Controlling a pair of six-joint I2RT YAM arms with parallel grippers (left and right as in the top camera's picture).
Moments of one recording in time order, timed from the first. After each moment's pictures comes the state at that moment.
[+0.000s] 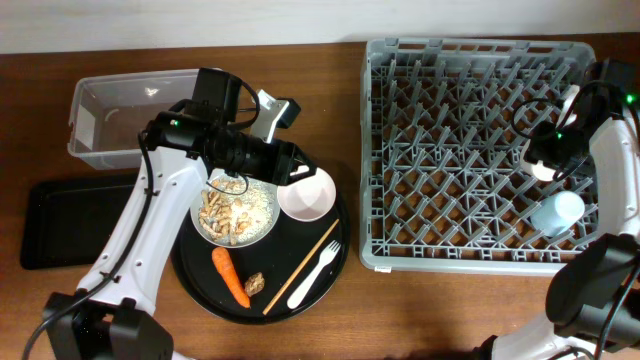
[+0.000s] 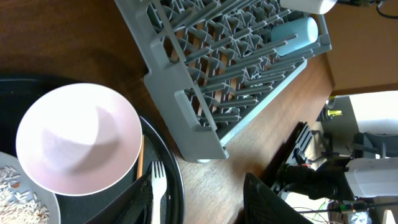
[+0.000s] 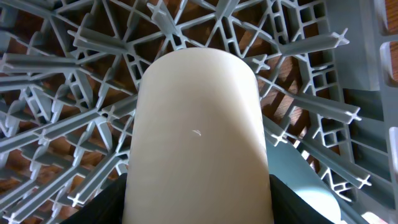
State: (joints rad) left arm -0.24 1.67 1.52 -1.03 0.74 0.05; right arm -0.36 1.80 1.59 -1.12 0.02 0.03
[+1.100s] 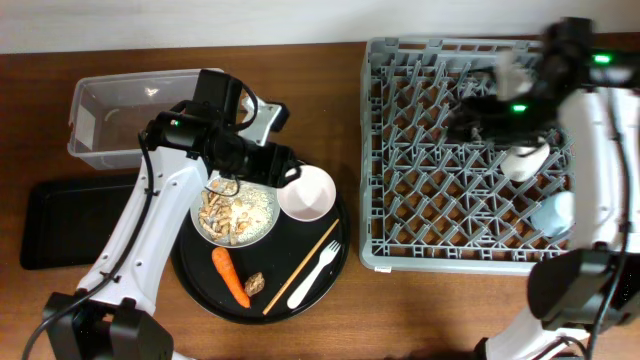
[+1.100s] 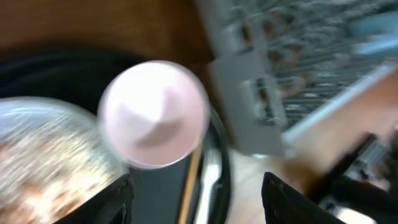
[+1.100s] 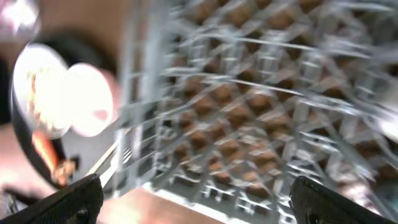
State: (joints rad) left arm -0.25 1.67 1.52 -1.08 0.43 0.01; right arm -0.09 1.84 1.93 -1.46 -0.40 -0.14
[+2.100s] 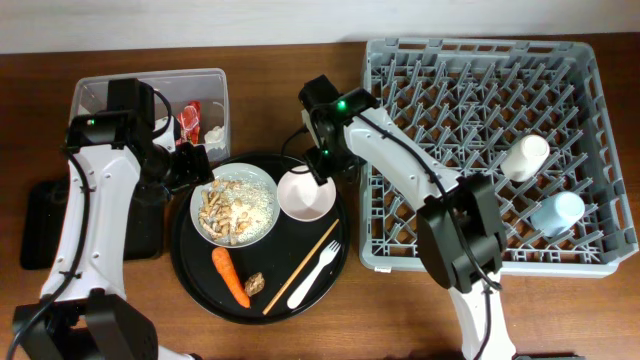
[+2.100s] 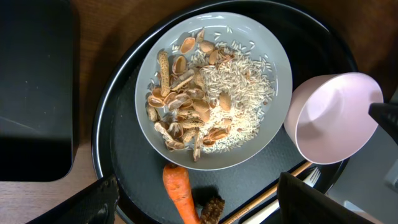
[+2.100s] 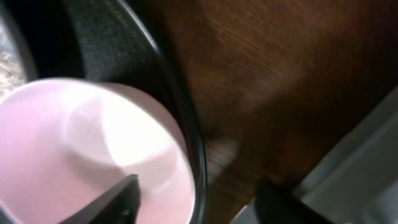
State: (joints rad) left arm 0.07 1.67 1.52 -1.26 0.17 -0.20; right arm 0.53 2.25 1.93 -1.12 -0.06 0.08
